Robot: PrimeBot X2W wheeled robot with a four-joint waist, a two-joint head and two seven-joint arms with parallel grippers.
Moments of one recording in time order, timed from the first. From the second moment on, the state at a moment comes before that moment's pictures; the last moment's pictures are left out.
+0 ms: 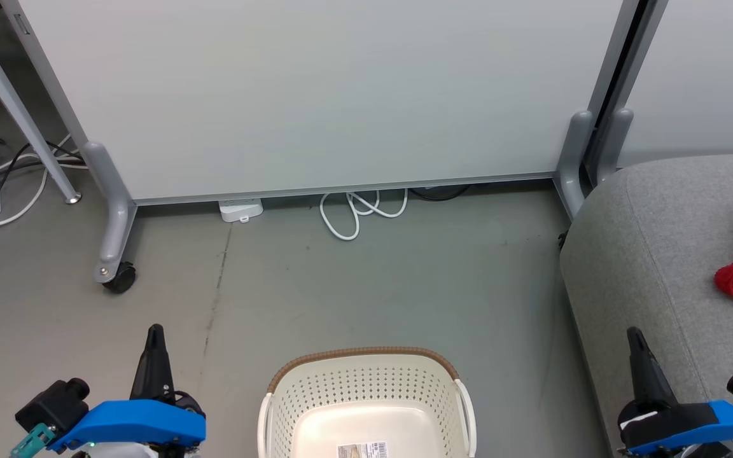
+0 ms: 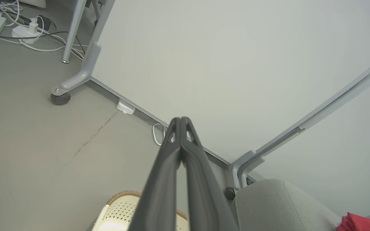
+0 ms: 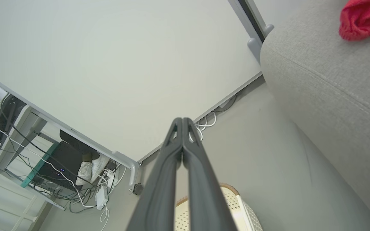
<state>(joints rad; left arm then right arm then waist) -0.03 0.05 0.00 0.26 -0.73 -0.06 -0.10 -0.03 -0.08 -0.06 0.28 0.79 0.13 -0.11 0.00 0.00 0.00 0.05</state>
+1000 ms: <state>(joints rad) -0.06 0.05 0.05 0.25 -1.10 -0.08 -0.01 -0.07 -0.07 -0.08 0.27 1.13 0.13 -0.01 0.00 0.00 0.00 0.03</state>
